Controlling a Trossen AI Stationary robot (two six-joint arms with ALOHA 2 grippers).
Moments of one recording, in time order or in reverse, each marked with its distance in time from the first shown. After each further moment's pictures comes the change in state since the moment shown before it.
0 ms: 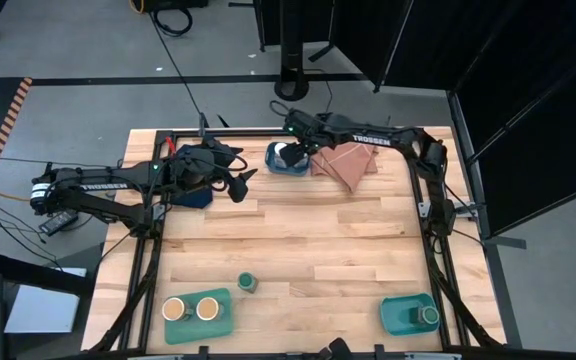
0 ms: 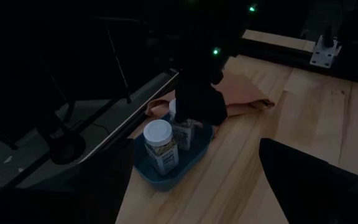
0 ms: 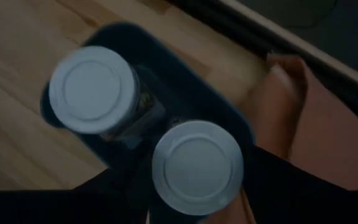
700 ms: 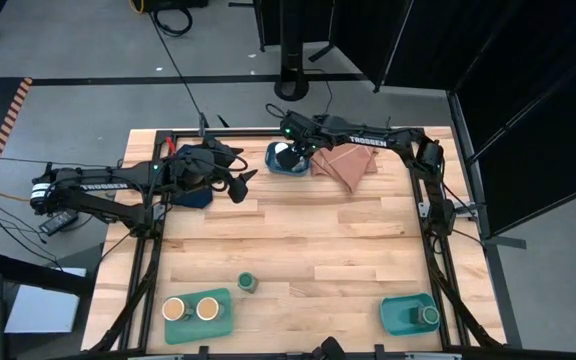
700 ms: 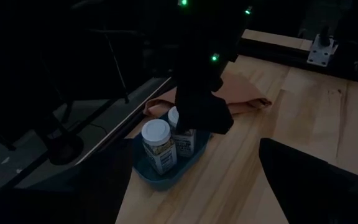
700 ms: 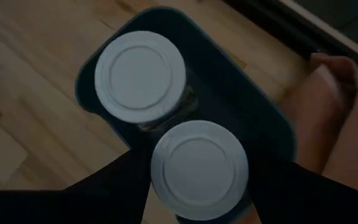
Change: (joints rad) left arm 0.000 0.000 0.000 -0.001 0.010 0.003; right arm 0.011 0.023 0.027 0.012 -0.076 -0.056
